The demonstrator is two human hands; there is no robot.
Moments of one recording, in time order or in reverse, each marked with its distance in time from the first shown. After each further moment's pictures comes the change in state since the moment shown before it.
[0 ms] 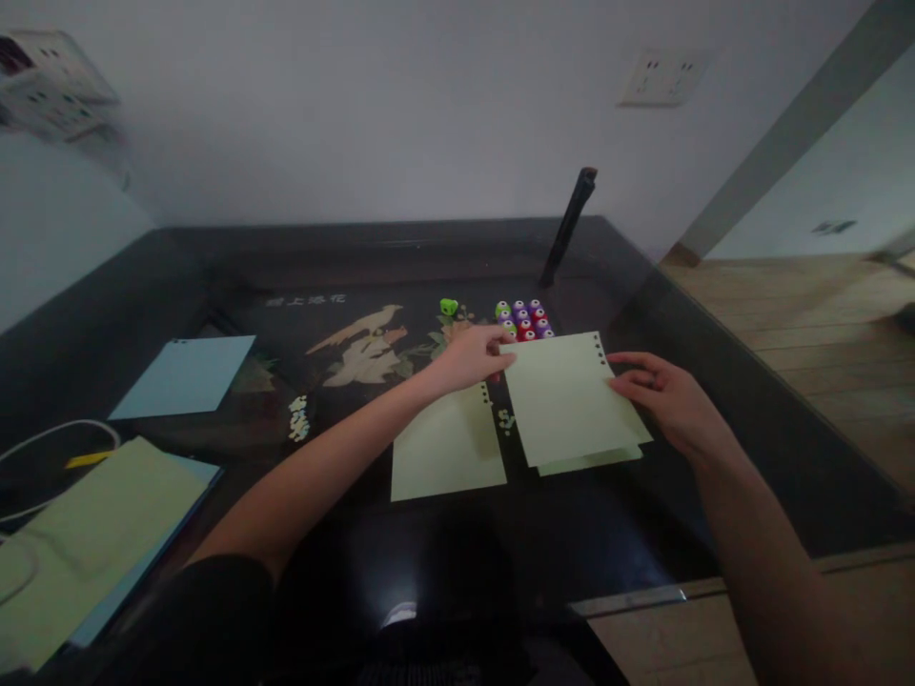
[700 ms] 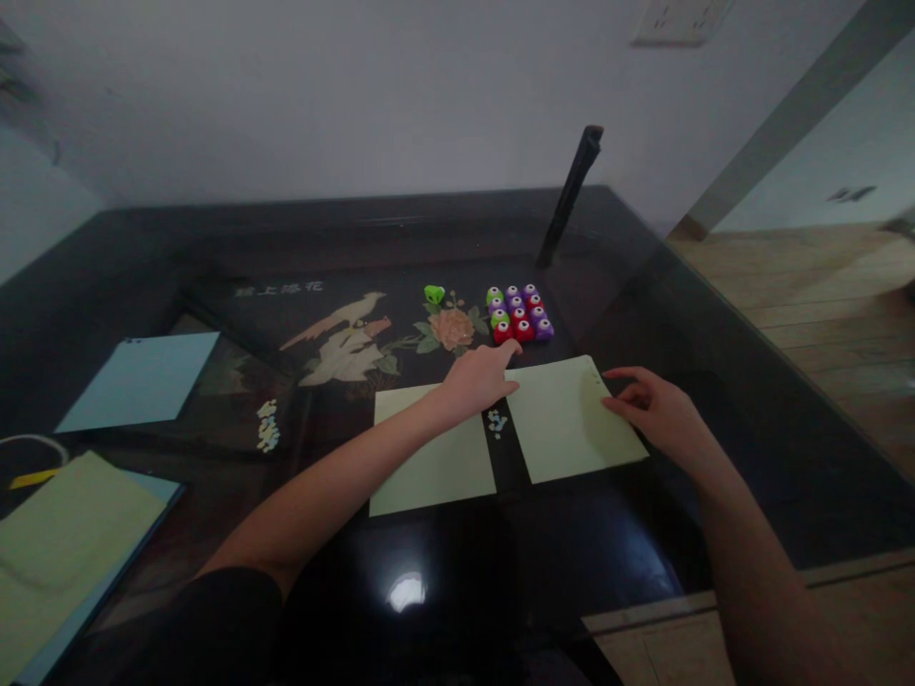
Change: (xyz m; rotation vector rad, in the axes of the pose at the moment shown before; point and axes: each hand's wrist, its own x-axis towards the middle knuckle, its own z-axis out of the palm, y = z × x) left_hand 0.017 -0.017 0.045 0.383 -0.054 -0.046; right_hand 0.010 0.045 -0.016 -0.606 -0.005 -0.032
